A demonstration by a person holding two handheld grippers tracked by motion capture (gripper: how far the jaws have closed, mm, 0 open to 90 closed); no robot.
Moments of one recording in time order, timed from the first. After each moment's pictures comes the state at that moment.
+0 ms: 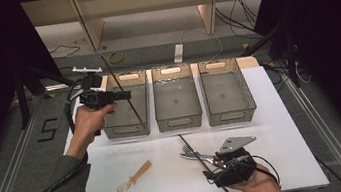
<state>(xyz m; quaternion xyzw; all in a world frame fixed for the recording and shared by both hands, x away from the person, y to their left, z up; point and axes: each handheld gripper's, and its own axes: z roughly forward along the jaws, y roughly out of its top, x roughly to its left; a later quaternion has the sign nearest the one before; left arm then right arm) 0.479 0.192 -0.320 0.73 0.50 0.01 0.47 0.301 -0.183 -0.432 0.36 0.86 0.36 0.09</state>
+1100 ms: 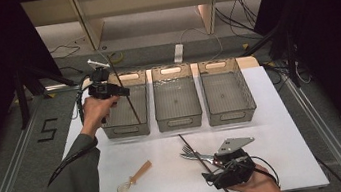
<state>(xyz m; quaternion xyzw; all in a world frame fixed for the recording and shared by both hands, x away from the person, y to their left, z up) 0.536 0.188 -0.358 0.73 0.57 0.02 0.39 0.299 -0.180 -0.433 0.35 0.86 0.36 0.08</state>
